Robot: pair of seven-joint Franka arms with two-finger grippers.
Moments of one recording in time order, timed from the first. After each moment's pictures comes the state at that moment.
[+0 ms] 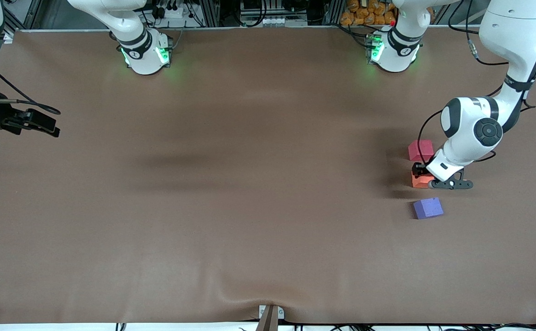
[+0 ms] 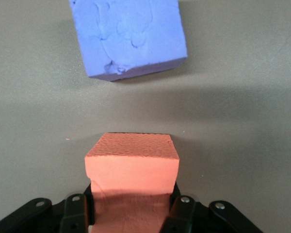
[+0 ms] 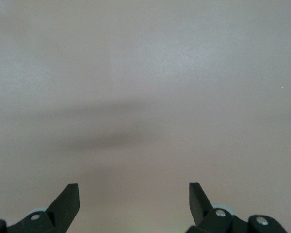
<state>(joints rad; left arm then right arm) 0.14 0.36 -0.11 -2.27 0.11 2.64 -0.01 0.02 0.05 -0.04 -1.55 0.02 1.53 0.07</state>
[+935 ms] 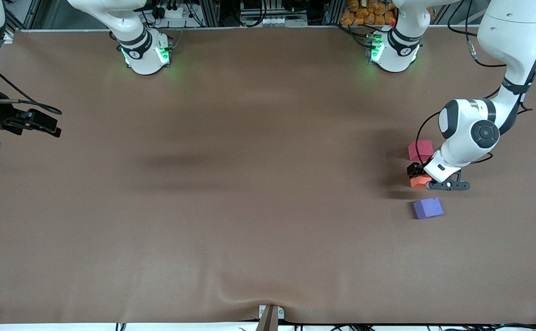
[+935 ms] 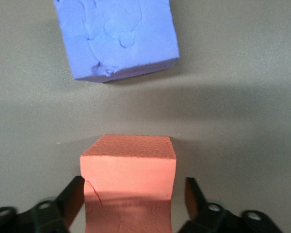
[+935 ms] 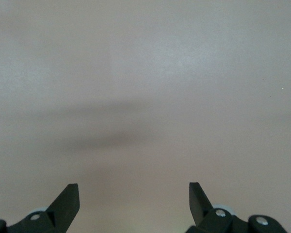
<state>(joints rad) 0.14 0.38 -0.11 -2.26 0.11 2.65 -0.01 0.02 0.05 -0.04 -1.55 0.02 1.53 0.07</state>
